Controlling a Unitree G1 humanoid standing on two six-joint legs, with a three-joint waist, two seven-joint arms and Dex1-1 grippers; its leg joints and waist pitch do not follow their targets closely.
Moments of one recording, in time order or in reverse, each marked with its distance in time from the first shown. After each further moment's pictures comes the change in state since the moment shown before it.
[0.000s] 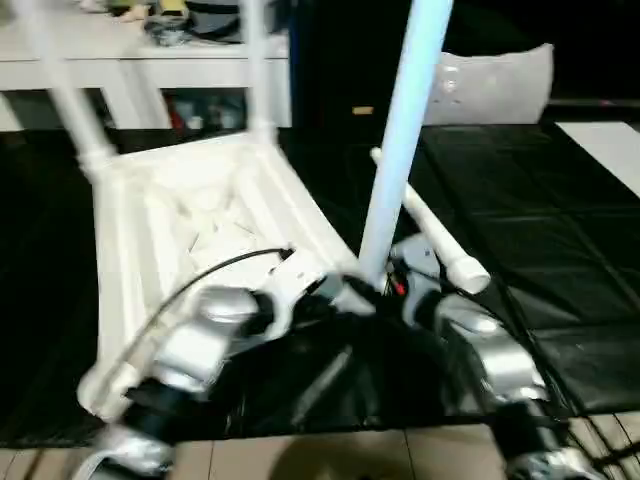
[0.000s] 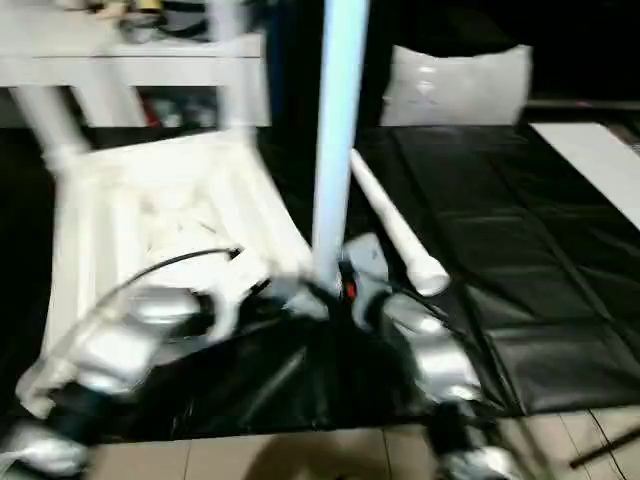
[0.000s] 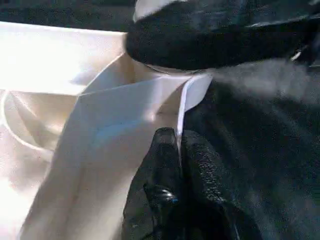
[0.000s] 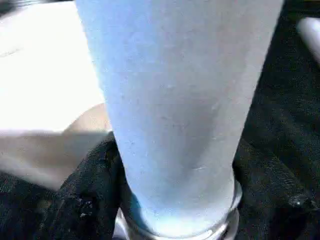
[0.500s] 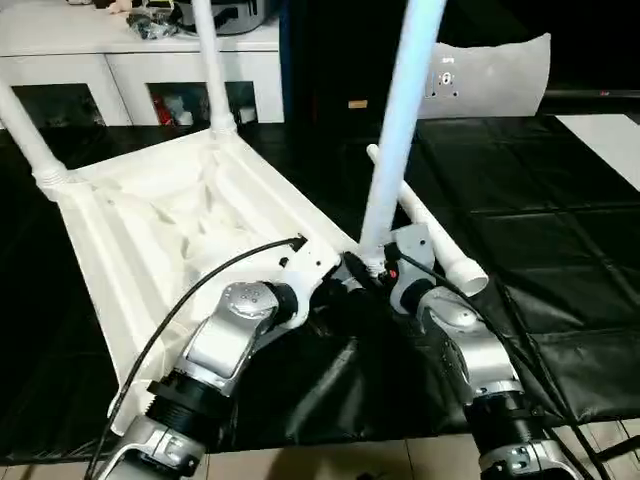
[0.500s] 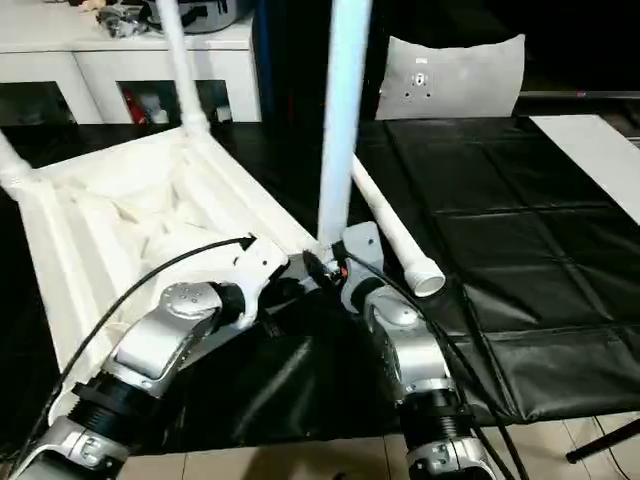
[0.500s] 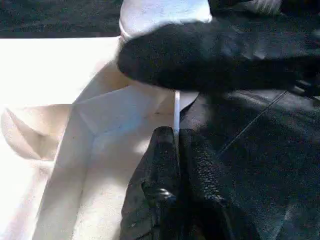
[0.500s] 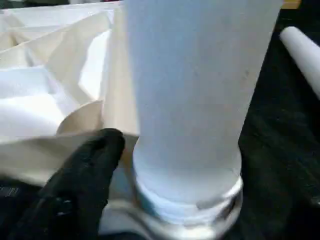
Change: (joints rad) left arm -0.010 0.051 -0.022 -0.001 0.028 -0.051 0.011; right arm 0.021 0.005 0.023 -0.012 -0.023 -0.067 0.011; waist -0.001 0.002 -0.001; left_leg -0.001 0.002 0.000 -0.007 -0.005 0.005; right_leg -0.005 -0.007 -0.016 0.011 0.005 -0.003
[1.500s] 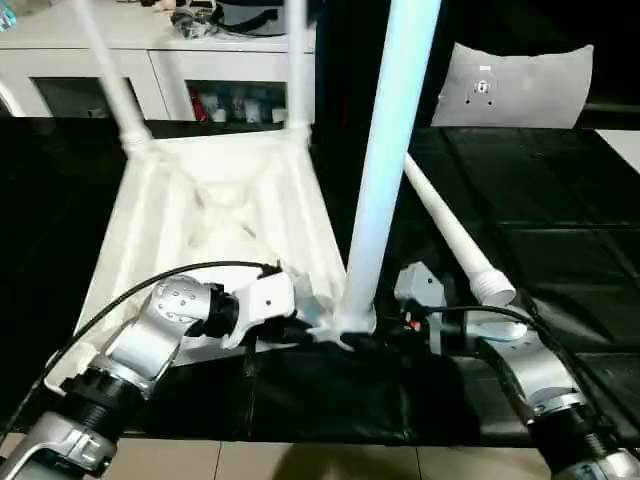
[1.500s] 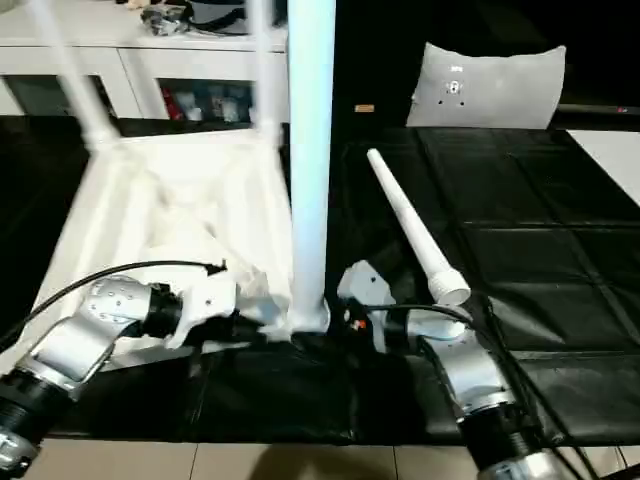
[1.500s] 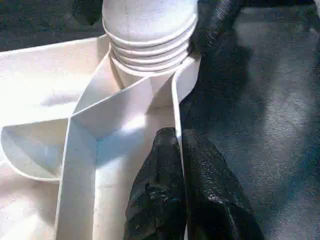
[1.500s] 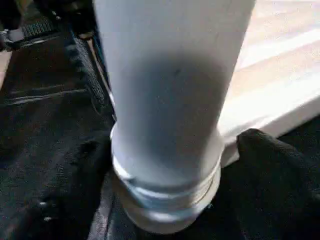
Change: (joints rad) left arm 0.022 0.352 -0.114 0.010 -0.050 -0.395 -0.582; right arm 0.039 -0.320 0.170 -0.062 0.089 -0.117 0.680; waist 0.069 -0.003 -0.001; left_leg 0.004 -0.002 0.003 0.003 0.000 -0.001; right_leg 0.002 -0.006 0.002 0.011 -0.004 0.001
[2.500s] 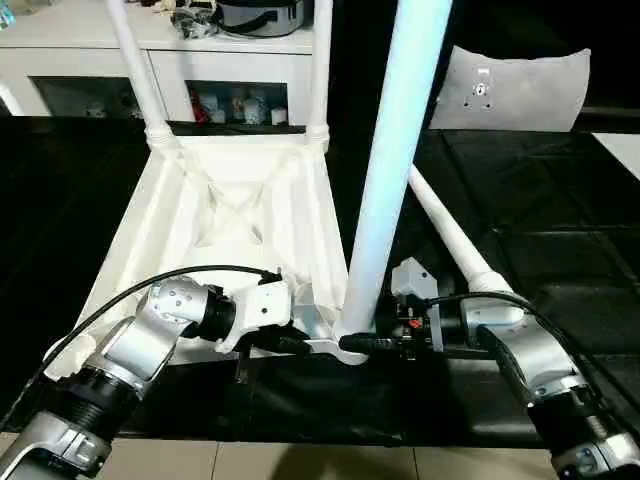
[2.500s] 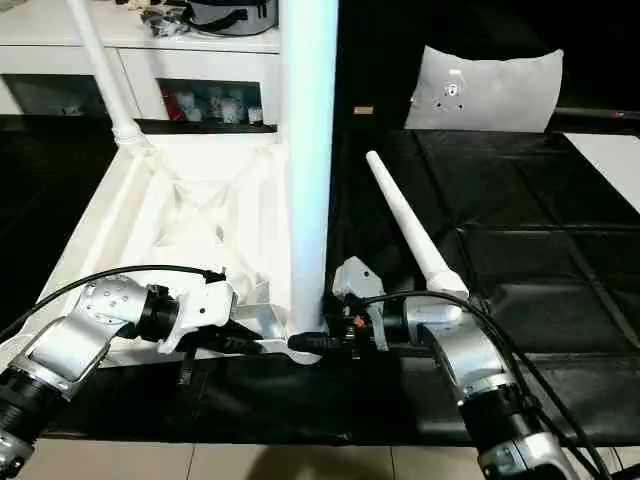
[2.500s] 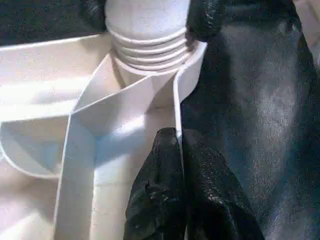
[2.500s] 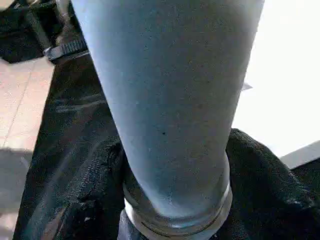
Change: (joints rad) left arm 0.011 -0.008 0.011 -0.012 -0.004 0.031 -0.027; right arm 0.002 0.010 0.005 -0.048 0.055 0.128 0.066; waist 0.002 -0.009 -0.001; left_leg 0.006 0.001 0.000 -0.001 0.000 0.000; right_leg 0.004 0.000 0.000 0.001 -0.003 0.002
